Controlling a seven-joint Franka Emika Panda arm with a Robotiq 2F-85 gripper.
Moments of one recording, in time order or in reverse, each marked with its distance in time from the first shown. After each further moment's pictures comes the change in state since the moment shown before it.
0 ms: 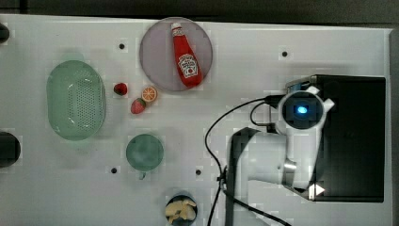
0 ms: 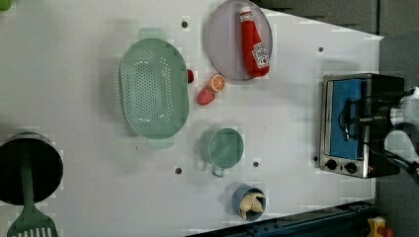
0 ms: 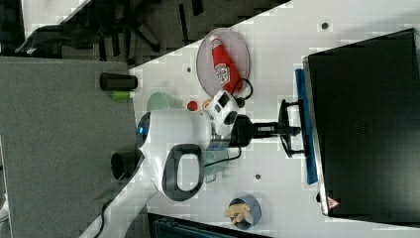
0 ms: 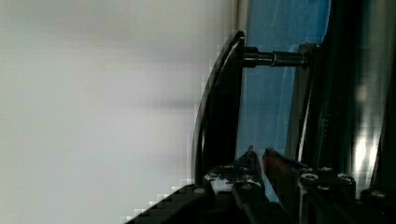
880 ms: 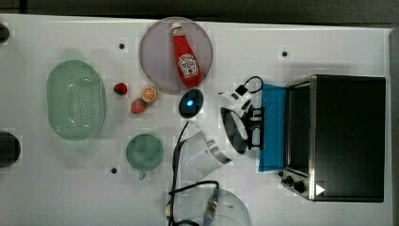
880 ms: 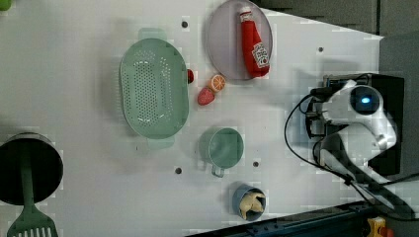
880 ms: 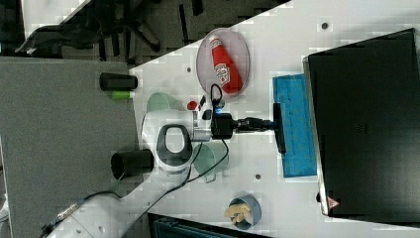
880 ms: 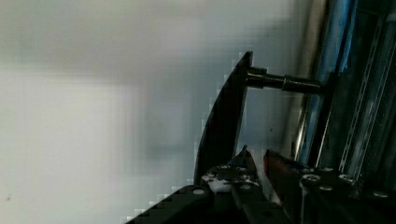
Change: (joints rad) arm 0.168 0.199 0.110 -0.014 -0.415 0.009 0.583
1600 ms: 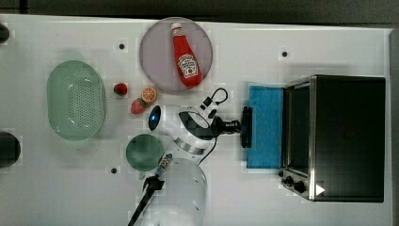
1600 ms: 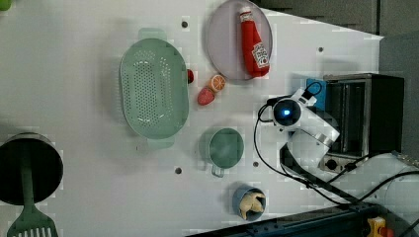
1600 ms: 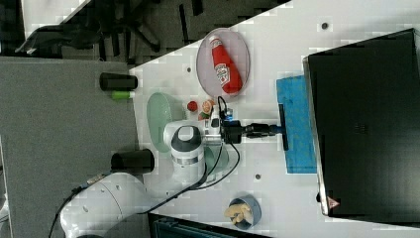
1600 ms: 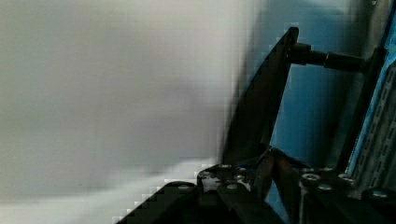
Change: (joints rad) arm 0.140 0.257 0.012 0.062 -0.211 -0.071 0.358
